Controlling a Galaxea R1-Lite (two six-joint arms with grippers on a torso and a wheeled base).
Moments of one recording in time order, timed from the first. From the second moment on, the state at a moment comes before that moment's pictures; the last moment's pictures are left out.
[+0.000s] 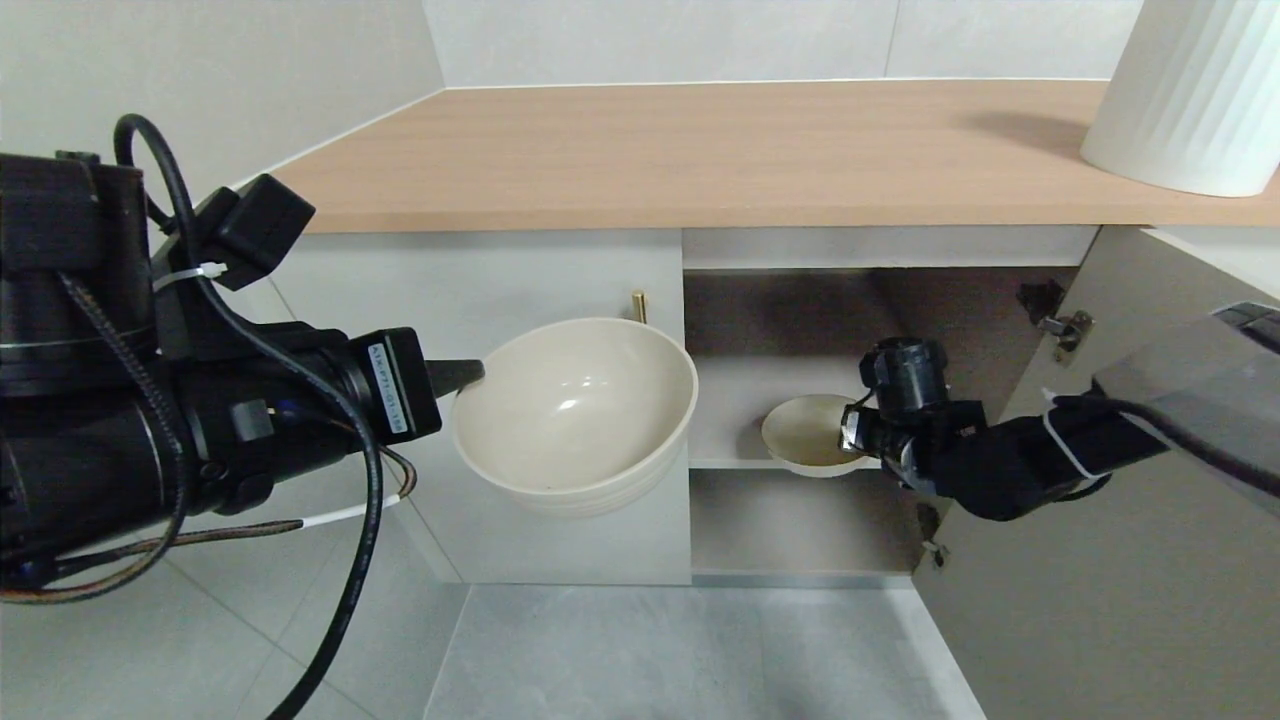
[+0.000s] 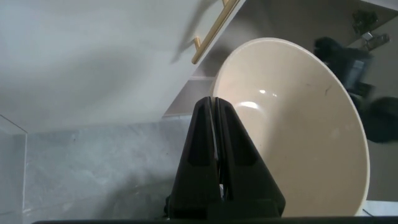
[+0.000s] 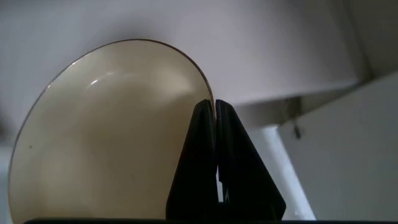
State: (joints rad) left arm -0.54 1.36 -0.95 -0.10 0.10 -0.44; right arm 0.42 2.20 -1.23 -0.47 -0.52 0.39
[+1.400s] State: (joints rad) left arm -0.56 1.39 -0.94 -0.10 0.10 -0.44; right arm 0.33 2.53 -1.64 -0.47 -0.66 0.40
